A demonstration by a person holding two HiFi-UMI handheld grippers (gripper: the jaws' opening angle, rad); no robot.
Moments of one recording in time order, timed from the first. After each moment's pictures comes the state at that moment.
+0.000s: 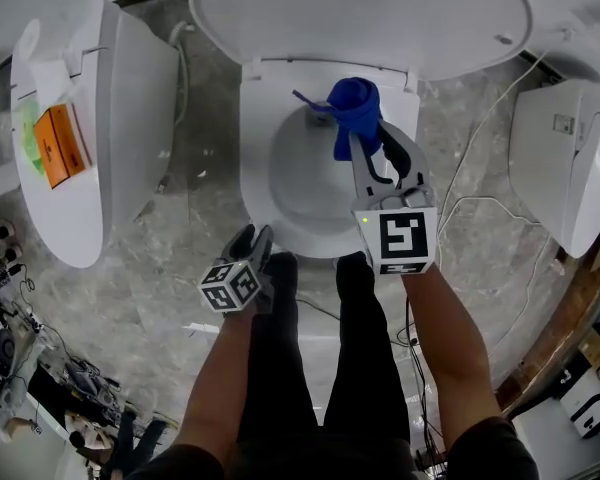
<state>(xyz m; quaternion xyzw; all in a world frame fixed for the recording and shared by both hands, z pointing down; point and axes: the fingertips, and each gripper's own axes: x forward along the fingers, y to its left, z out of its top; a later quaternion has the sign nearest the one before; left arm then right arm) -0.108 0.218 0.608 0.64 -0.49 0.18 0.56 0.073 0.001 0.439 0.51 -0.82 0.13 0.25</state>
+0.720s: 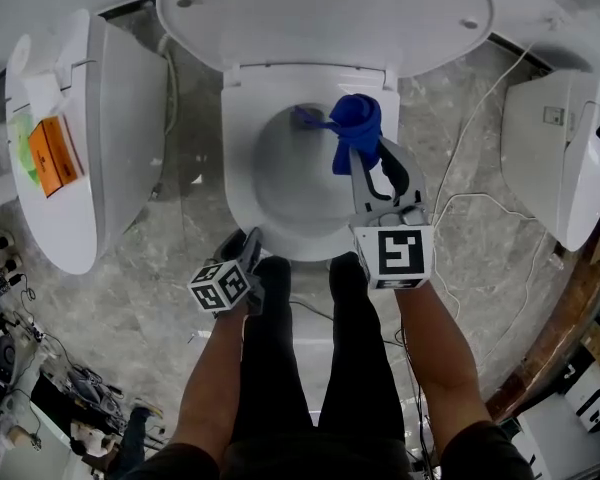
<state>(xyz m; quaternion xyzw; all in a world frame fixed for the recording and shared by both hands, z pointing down) -0.100 0.219 0.608 0.64 -0.48 0.19 0.57 0.109 0.023 0.430 0.54 -0.80 0.14 0.23</state>
